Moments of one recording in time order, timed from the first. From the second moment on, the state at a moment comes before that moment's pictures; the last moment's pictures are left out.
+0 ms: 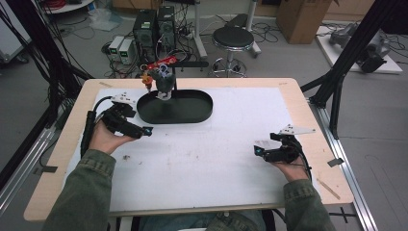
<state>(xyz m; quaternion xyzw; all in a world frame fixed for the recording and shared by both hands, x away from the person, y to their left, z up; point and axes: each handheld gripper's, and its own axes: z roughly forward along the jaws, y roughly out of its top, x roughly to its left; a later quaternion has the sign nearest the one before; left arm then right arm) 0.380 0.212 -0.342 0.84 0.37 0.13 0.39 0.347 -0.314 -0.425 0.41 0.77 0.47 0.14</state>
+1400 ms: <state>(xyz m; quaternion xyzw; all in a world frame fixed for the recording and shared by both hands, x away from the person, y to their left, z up) 0.316 0.265 -0.396 0.81 0.41 0.12 0.40 0.346 -0.313 -0.425 0.40 0.77 0.47 0.14</state>
